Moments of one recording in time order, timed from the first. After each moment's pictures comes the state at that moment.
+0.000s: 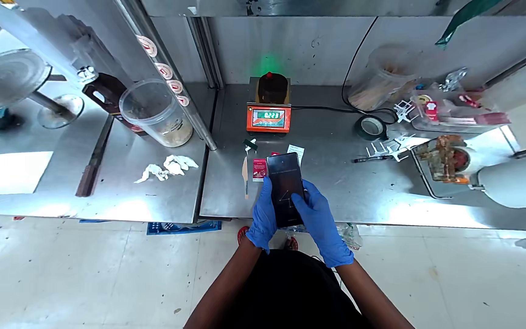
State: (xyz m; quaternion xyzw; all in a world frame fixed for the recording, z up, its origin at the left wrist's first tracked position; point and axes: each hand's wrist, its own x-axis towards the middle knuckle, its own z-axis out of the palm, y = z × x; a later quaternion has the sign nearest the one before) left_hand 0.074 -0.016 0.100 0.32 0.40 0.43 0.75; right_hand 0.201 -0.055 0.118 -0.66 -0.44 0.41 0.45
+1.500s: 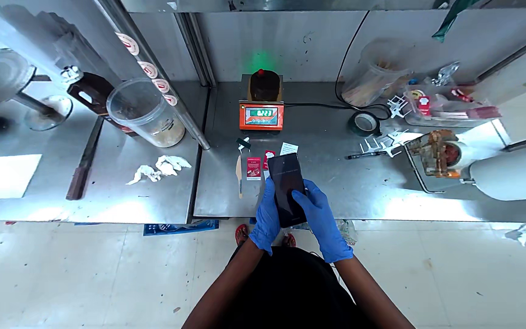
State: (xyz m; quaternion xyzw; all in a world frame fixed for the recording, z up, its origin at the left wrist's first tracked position) left_hand 0.097 -0.025 0.094 0.32 0.38 0.42 0.76; right_hand 0.221 -0.058 0.116 -0.65 -0.38 0.45 0.48
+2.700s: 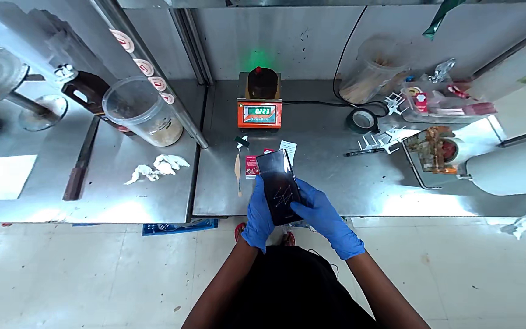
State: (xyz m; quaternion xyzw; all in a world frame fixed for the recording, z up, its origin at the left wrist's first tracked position) left_hand 0.084 -0.021 0.101 0.27 0.36 0.44 0.78; right_hand 0.239 -0.058 0.121 -0.58 -0.46 0.53 0.41
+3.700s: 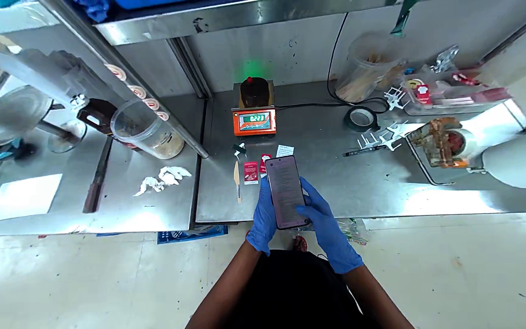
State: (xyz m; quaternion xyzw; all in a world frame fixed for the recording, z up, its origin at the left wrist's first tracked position) left_hand 0.108 -0.025 0.107 0.41 0.39 0.41 0.72; right_hand 0.245 -0.083 0.117 -0.55 -0.30 0.56 0.53
